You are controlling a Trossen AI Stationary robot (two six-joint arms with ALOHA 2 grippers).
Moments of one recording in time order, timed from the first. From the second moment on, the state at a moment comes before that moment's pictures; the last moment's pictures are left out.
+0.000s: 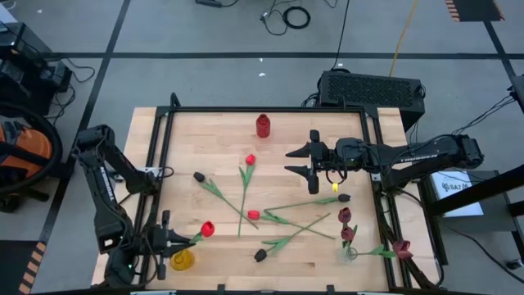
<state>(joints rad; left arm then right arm) -1.23 1.32 0.92 -0.47 -1.12 -0.98 0.03 1.12 0.80 0.15 0.11 0.09</state>
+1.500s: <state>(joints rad) -1.29 1.42 0.92 -0.44 -1.11 -1.01 0.03 1.12 0.80 0.14 0.10 0.09</state>
